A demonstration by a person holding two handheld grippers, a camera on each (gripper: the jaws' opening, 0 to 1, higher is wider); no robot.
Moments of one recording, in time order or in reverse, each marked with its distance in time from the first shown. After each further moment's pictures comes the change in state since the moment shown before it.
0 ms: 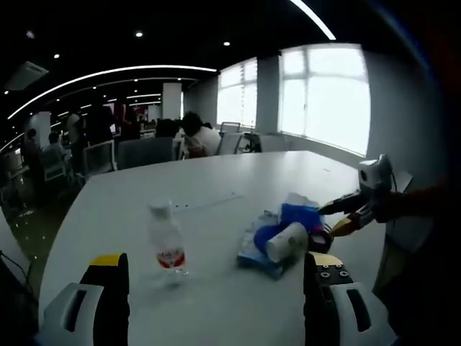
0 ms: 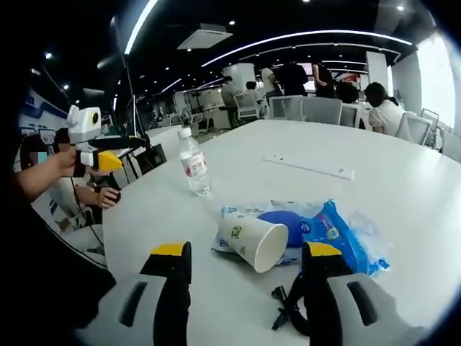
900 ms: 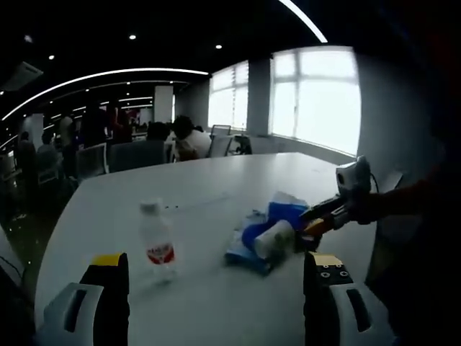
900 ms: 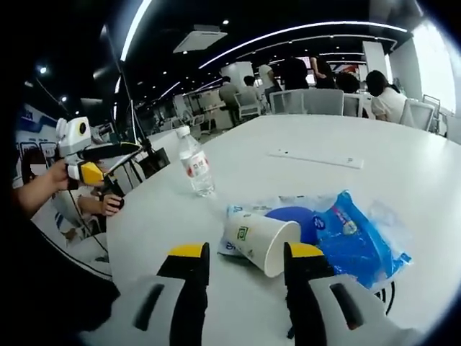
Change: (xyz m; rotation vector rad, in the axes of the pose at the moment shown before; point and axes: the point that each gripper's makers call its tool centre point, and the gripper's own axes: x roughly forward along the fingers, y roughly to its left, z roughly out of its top) left arm -0.013 -0.015 -0.004 0.014 -0.021 -0.055; right arm 0.025 0.001 -0.008 0.081 0.006 0.033
